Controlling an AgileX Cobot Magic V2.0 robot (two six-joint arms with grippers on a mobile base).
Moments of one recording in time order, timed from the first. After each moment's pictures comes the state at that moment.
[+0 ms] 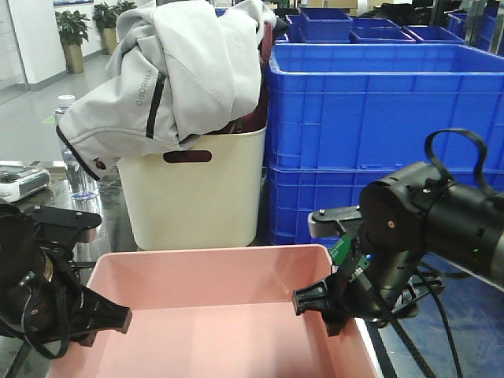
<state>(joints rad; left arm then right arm) -0.43 1.46 -1.28 0.21 1.09 -0.37 0.48 1.70 -1.52 -0.16 1.13 0.35</state>
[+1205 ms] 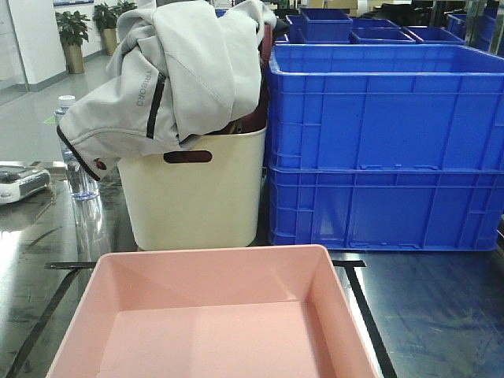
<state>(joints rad) -0.43 0.41 -0.58 -0.31 0.78 0.34 0.48 0.57 -0.64 -0.08 0.87 -0.06</state>
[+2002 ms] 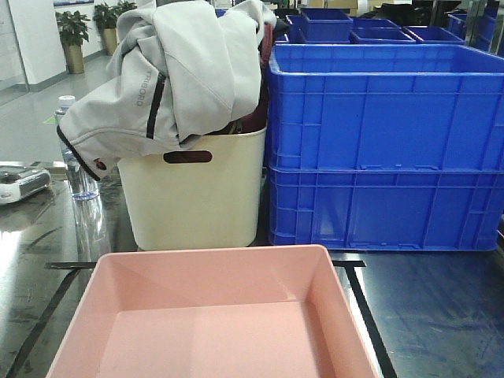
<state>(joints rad) -0.38 0.33 -0.57 -0.30 0.78 0.34 0.48 0.57 -0.64 -0.04 0.87 -0.06</state>
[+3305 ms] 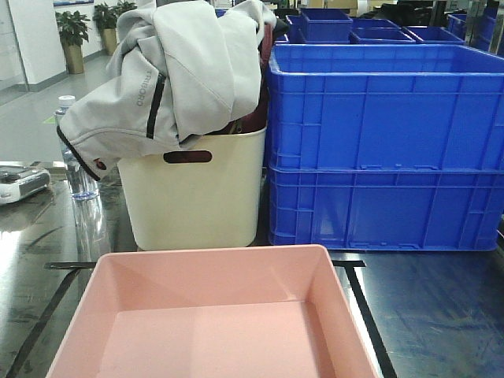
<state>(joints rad) -0.03 -0.01 0.03 0.00 -0.01 -0.02 0.48 0.57 -0.64 -0.03 0.87 -0.06</state>
